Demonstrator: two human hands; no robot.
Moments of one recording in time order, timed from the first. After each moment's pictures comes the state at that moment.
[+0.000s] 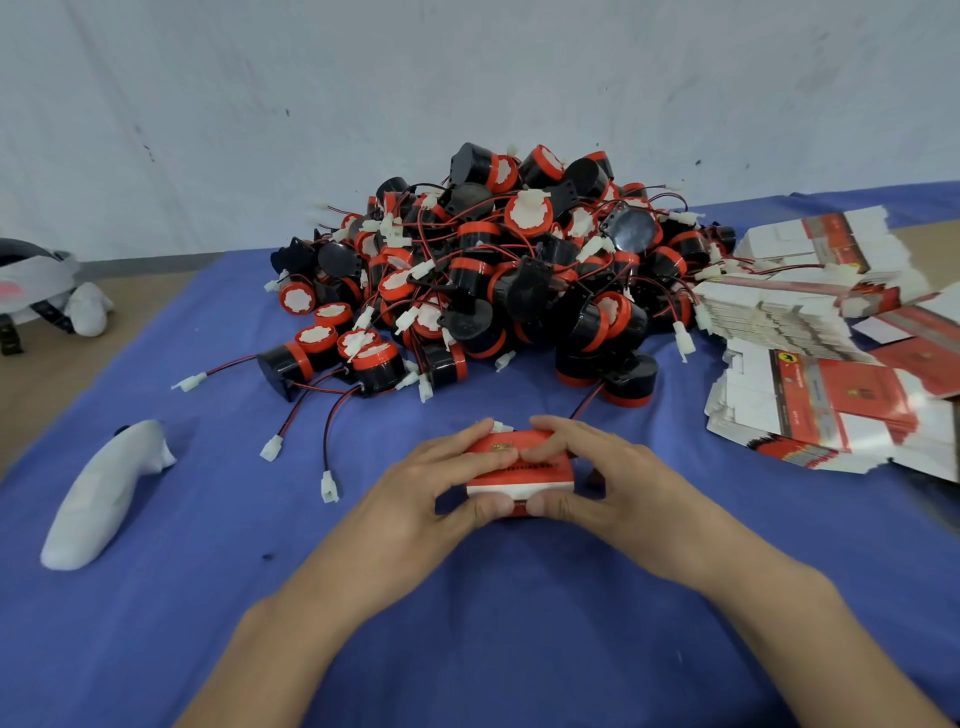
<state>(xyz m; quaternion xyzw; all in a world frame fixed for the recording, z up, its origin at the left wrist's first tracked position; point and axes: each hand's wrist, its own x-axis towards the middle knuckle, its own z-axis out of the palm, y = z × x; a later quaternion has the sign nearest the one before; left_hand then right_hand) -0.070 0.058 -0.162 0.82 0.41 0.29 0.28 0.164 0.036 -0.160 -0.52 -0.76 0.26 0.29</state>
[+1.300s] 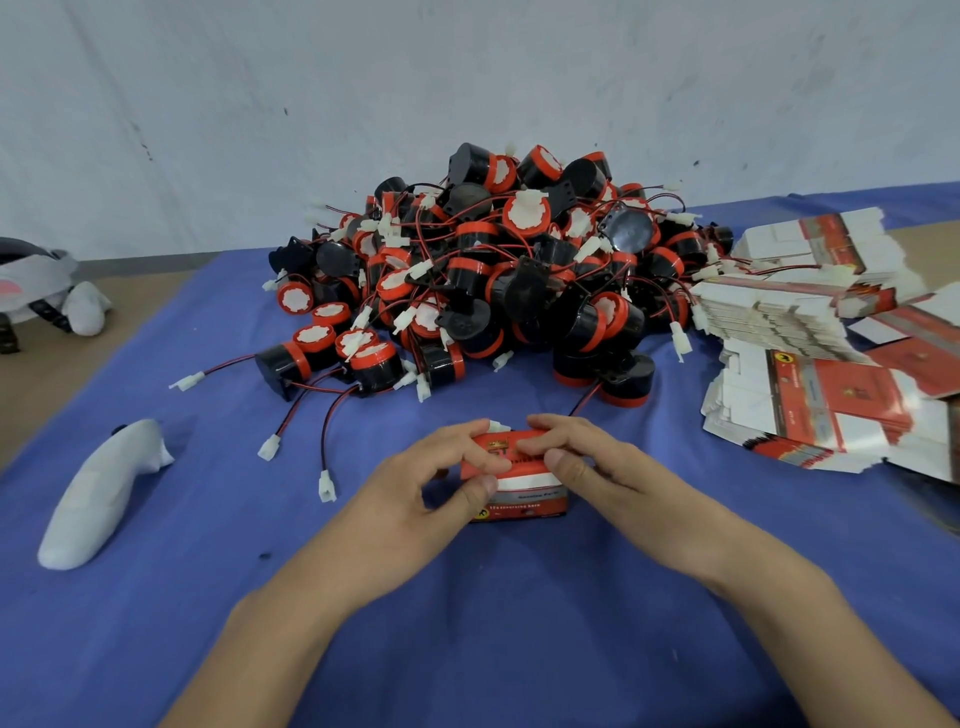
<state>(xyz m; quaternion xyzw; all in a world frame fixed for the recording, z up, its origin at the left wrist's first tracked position) -0.069 0.052 -0.151 0.78 0.40 0.33 0.36 0.164 0.034 -0.156 -0.47 -0.69 0.43 0.35</state>
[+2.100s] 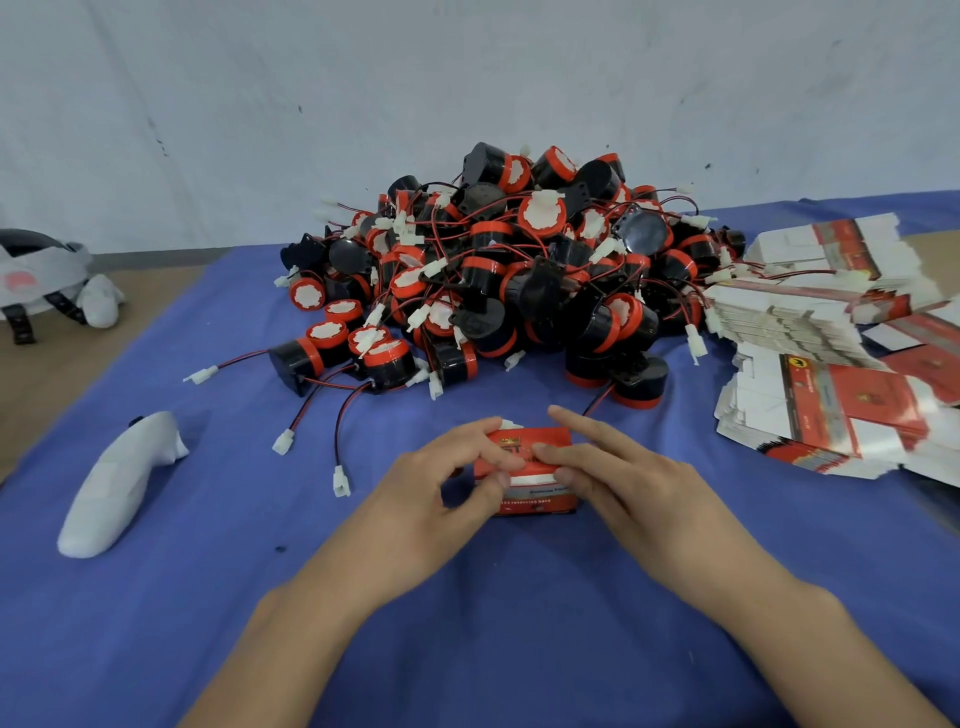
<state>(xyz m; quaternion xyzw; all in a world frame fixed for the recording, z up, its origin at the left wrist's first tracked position) -0.069 0.054 -0.158 0.79 0.40 0.34 0.33 0.161 0.019 -0.160 -0.50 -0.80 0.04 0.33</state>
